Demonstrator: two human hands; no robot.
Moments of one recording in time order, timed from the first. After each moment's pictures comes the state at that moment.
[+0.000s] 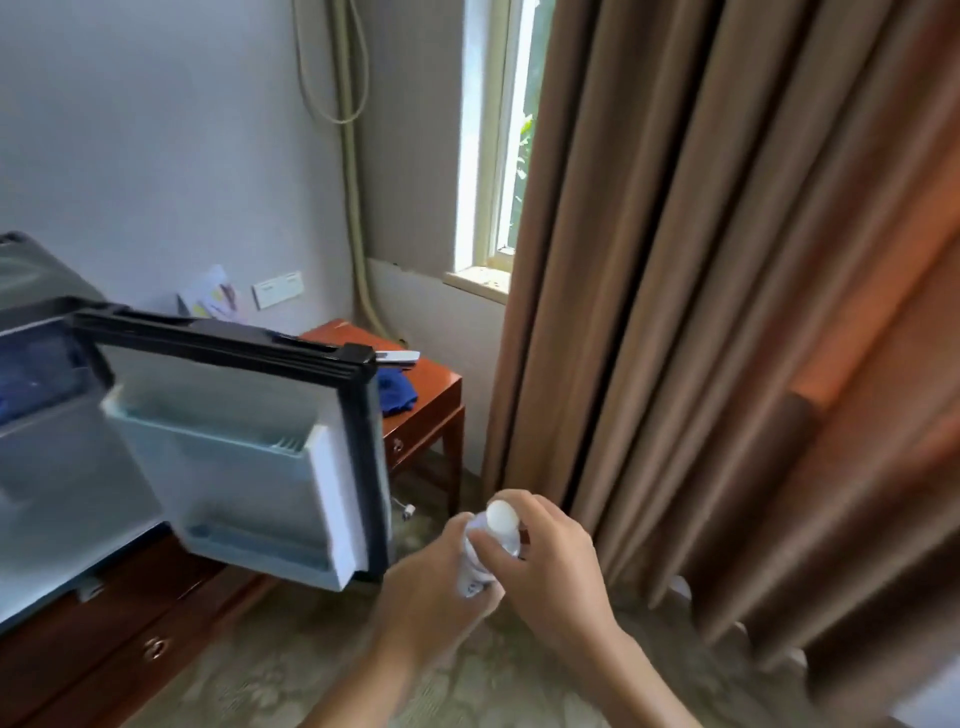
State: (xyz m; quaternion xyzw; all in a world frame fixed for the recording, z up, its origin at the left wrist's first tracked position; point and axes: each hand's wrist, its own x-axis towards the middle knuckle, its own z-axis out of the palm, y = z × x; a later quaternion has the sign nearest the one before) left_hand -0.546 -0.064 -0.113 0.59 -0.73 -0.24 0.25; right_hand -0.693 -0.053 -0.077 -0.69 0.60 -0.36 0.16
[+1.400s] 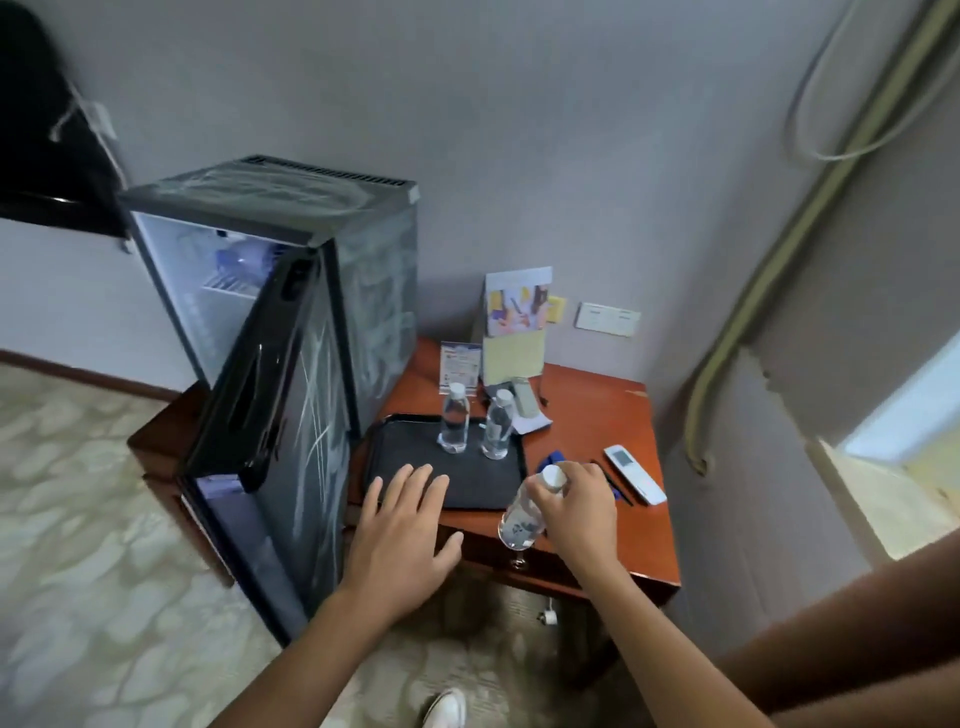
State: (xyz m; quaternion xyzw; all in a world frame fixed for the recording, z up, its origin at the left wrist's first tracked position) left_hand -0.580 -0.404 -0.151 0.93 -0.34 0.04 0.10; right_hand -0.653 -0.622 -0.146 -0.86 0.33 -0.20 0.33
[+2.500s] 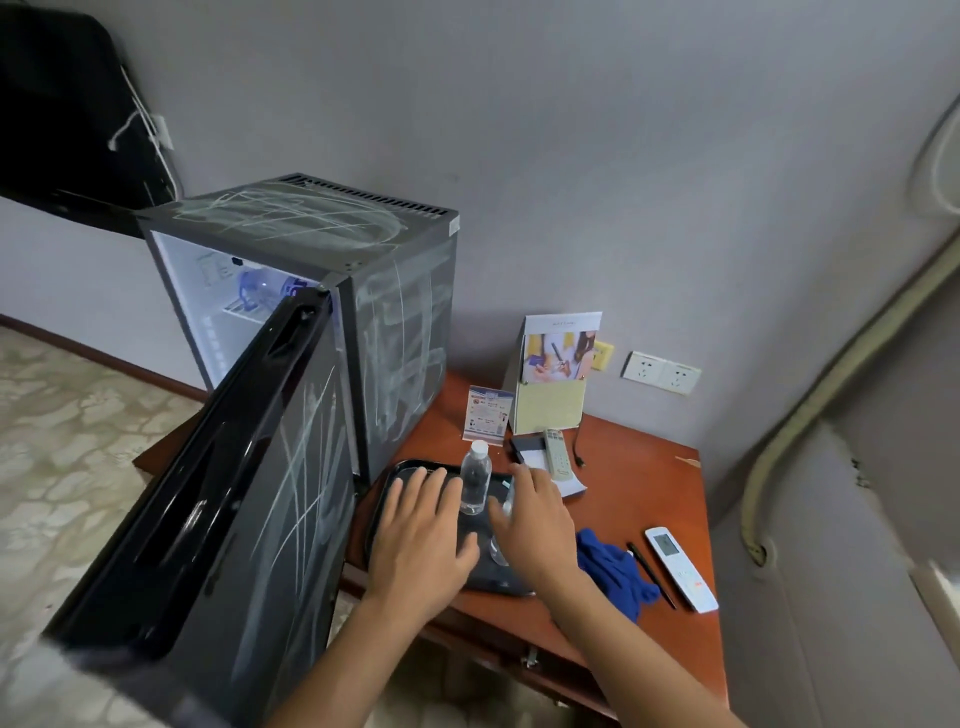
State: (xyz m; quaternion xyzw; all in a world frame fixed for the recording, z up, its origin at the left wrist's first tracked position) left_hand -0.466 -0.486 -0.153 0.95 -0.26 0.10 0.12; right_hand -0.484 -0.651 -0.159 -0.96 0.16 -0.11 0.21
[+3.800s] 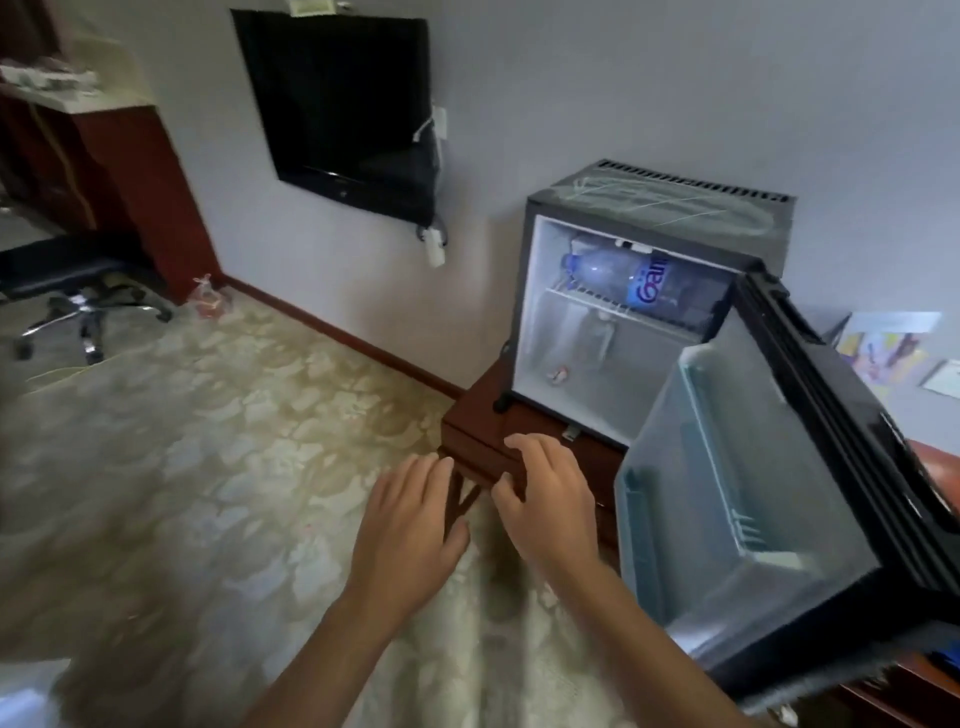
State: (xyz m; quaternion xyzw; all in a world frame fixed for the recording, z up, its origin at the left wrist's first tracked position) left_hand -0.418 0.046 -0.153 0.97 -0.17 0.12 0.12; right_hand -0.419 -0.131 -0.135 -0.94 0.00 -0.20 0.28
